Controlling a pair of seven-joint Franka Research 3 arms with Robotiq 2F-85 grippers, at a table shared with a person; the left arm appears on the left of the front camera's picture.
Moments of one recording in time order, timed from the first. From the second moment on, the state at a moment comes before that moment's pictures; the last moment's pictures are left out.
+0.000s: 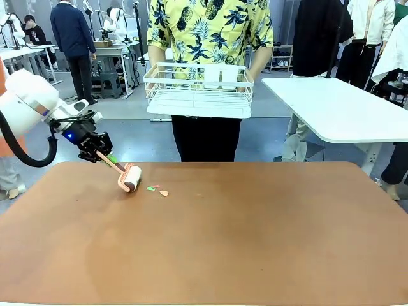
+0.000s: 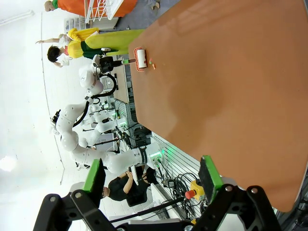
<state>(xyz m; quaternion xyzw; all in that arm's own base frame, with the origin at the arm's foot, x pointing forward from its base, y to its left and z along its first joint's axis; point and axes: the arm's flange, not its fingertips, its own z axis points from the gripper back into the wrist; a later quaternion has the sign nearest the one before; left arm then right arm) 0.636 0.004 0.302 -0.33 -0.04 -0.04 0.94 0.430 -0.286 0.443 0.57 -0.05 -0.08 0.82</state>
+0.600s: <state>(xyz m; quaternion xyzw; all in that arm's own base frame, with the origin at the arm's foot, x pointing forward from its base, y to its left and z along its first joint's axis) 0.644 -0.045 0.289 -0.36 -0.01 -0.07 0.93 0.430 -0.286 0.443 0.57 -0.05 -0.08 0.82</state>
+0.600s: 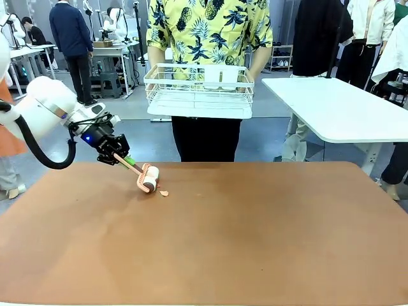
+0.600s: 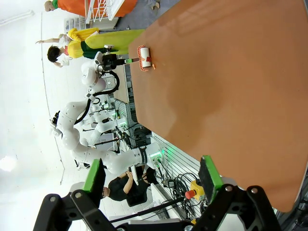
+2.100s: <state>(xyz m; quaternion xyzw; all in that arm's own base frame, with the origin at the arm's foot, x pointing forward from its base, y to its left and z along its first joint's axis) 0.636 -0.168 0.296 -0.35 0.02 -0.08 0.93 0.430 -0.286 0.443 0.57 -0.05 -0.08 0.82</state>
